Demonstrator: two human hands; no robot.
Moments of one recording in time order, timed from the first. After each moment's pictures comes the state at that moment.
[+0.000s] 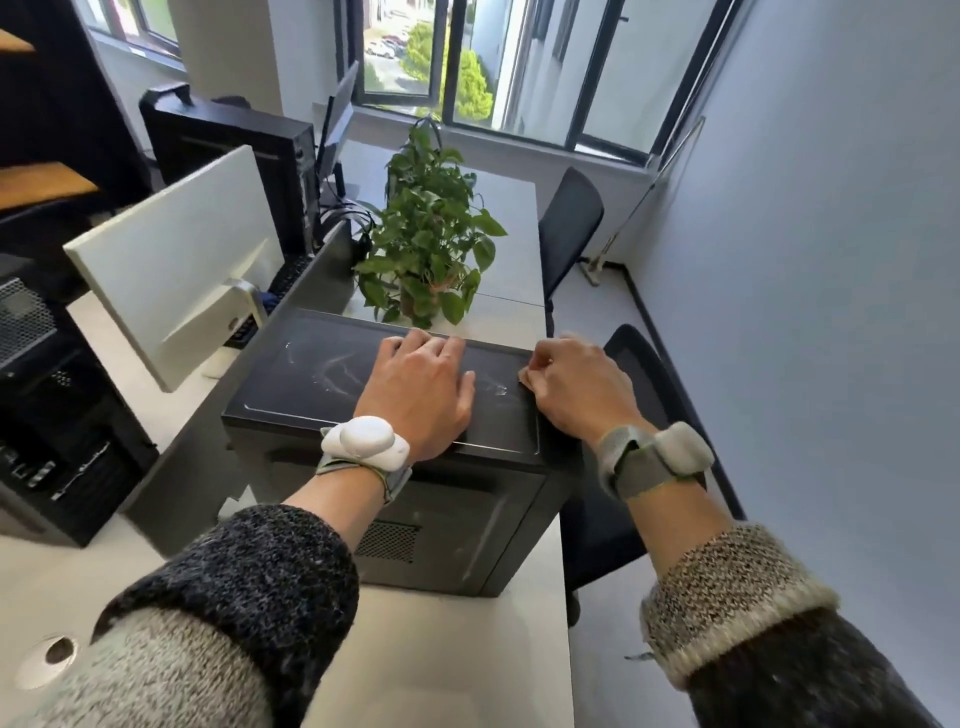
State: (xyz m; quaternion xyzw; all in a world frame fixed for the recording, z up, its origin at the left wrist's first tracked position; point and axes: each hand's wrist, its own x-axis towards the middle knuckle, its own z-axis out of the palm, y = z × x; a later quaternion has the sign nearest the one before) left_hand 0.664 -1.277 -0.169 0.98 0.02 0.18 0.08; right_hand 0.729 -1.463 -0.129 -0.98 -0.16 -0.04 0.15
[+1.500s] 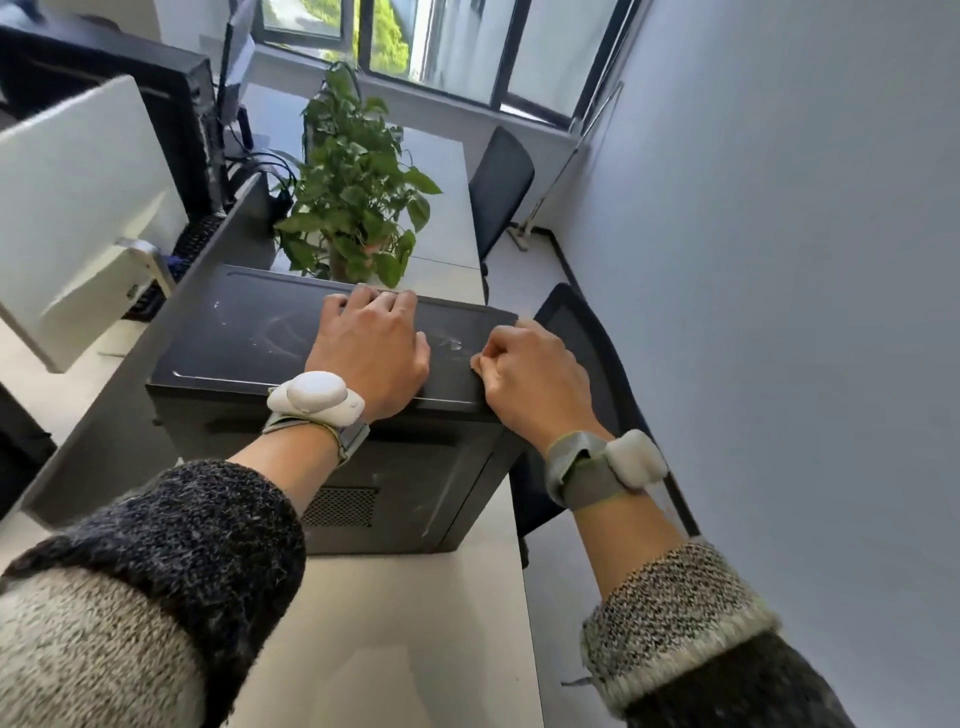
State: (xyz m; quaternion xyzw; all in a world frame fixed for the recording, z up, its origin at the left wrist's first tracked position) left_hand 0.663 -1.273 -0.173 0.98 0.00 0.19 0.09; right_hand 0.655 -1.458 -0.129 -0.98 -0.13 -0.07 0.15
